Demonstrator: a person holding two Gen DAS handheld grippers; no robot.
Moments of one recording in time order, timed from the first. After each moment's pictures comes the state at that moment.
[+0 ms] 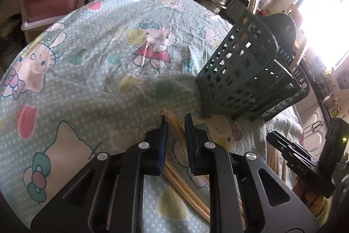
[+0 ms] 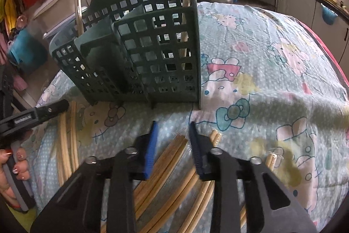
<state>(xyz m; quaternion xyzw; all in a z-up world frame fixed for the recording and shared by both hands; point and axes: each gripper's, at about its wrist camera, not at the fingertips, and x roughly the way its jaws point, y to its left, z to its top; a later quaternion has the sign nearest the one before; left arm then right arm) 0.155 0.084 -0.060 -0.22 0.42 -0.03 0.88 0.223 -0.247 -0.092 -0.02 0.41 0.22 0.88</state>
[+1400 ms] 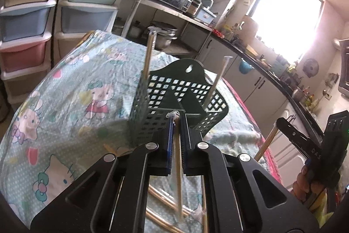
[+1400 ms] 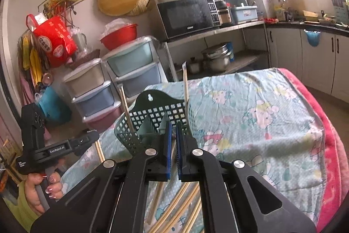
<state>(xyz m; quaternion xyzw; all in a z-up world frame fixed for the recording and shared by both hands) 0.120 0.033 0.047 -0.18 0.30 -0.14 0.93 0.140 -0.325 0.032 0.10 0.22 0.24 0.94</state>
